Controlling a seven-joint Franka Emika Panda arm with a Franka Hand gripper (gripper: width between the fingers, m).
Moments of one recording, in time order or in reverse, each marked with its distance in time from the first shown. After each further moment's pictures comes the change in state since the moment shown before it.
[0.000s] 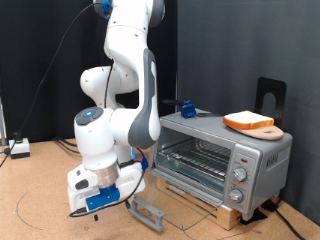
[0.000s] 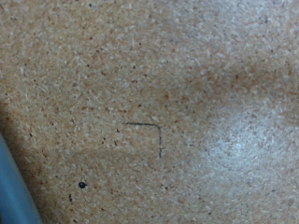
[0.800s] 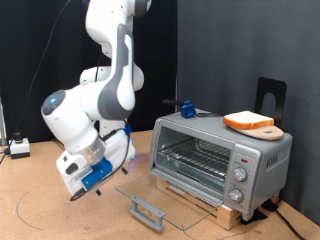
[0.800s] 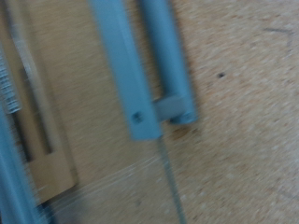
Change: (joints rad) arm -0.104 -0.200 -0.090 0.026 -0.029 -0.500 -0.194
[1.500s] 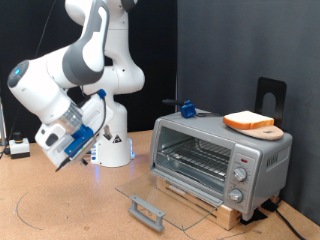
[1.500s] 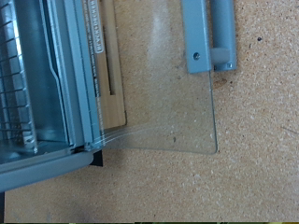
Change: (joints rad) arm -0.068 -0.165 -0.073 0.067 -0.149 -0.259 -0.062
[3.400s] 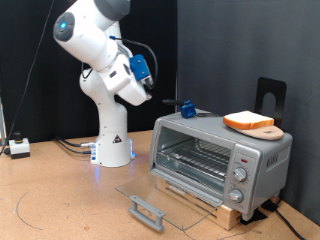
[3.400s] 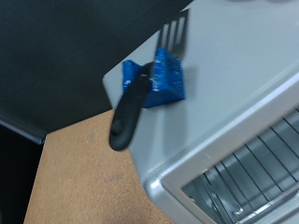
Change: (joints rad) arm 0.085 -0.377 0.193 -0.042 0.075 -0.392 -0.571
